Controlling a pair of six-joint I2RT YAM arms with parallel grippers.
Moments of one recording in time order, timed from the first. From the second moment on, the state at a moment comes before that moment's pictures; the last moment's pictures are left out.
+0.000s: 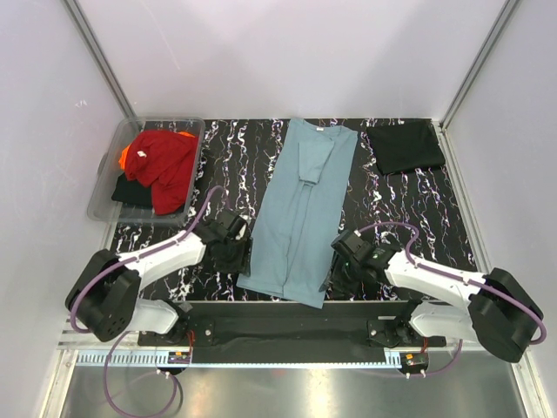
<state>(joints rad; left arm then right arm) -0.63 1.32 0.66 -0.57 0.11 -0.50 0.81 1.17 0.54 -0.53 -0.14 1.26</state>
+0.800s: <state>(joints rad) -0.67 1.35 0.65 -0.48 0.11 -0.56 0.97 1.21 0.47 -0.44 -0.07 1.41</state>
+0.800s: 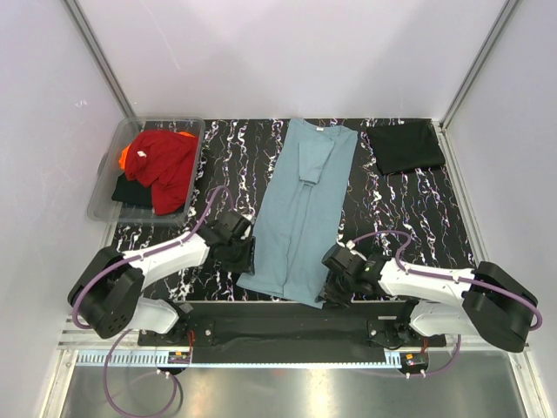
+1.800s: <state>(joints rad) -0.85 1.22 0.56 -0.46 0.16 -0.71 0.97 0.93 0.49 -0.74 0.06 1.42</state>
